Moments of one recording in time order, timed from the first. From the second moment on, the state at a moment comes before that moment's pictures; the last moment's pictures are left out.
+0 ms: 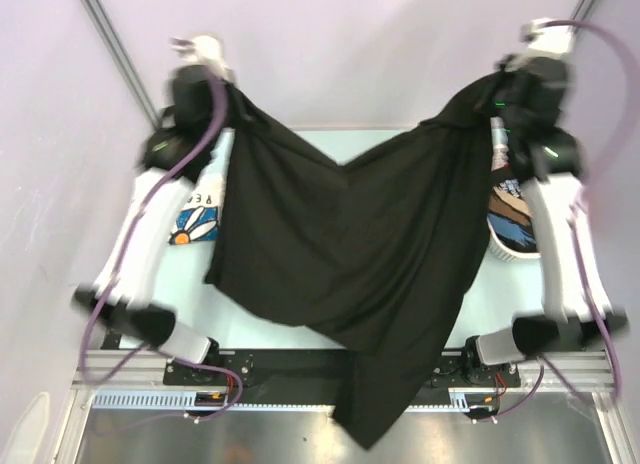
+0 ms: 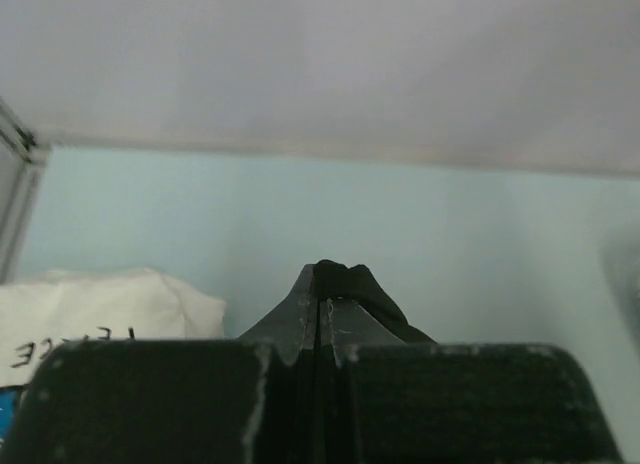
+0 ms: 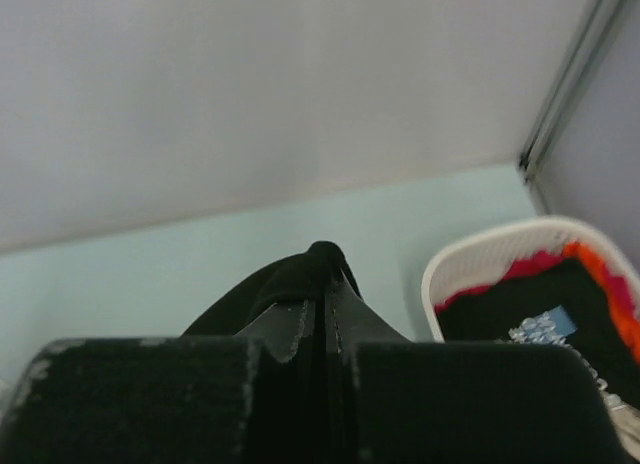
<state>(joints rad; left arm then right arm) -0.35 1.44 1.89 -0.60 -0.28 -0.23 0.13 1.37 1.89 -0.55 0.21 0.19</state>
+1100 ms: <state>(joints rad) -0.09 2.16 2.01 -0.61 0.00 -0.36 0.14 2.30 2.05 -0.27 0.33 0.14</state>
